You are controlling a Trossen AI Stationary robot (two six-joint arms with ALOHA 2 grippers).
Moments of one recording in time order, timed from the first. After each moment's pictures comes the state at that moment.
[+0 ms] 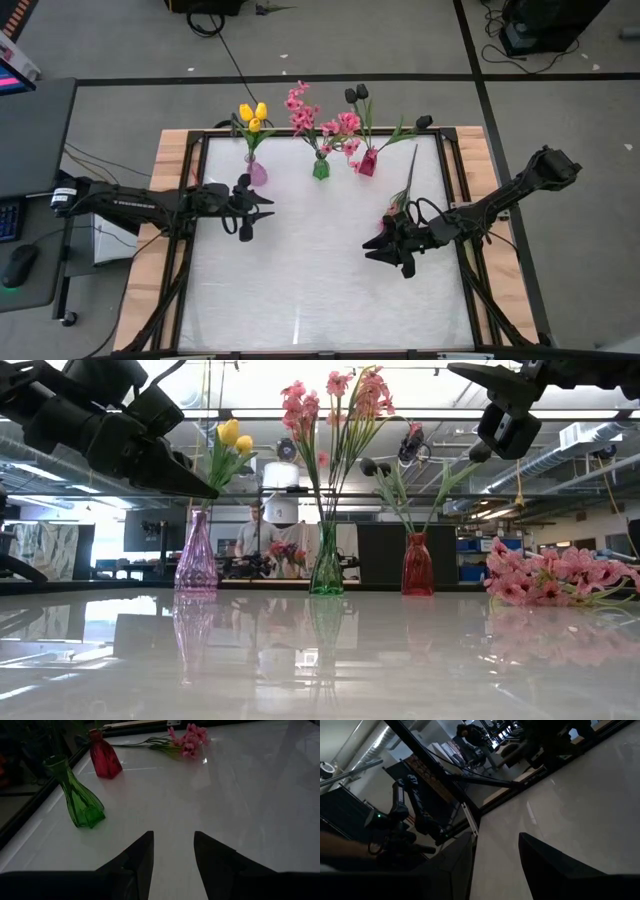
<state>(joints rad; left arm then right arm) 0.05 0.82 0.28 0.17 -0.10 0.09 0.44 1.14 0.42 0.66 0.26 0.71</state>
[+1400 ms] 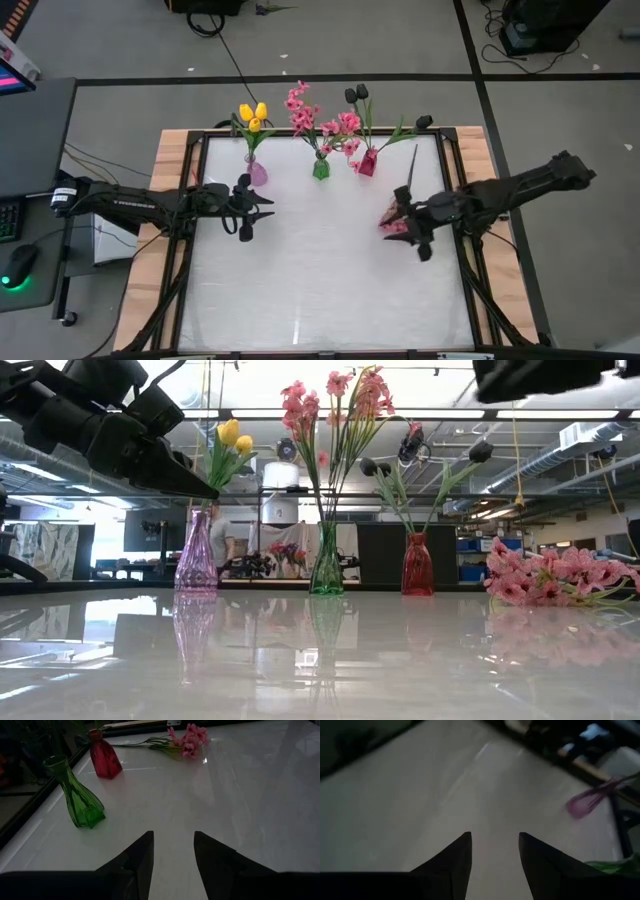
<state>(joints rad) 0.05 0.82 0.29 0.16 -0.10 0.09 0.28 0.88 0.71 -0.37 0.09 -0.32</state>
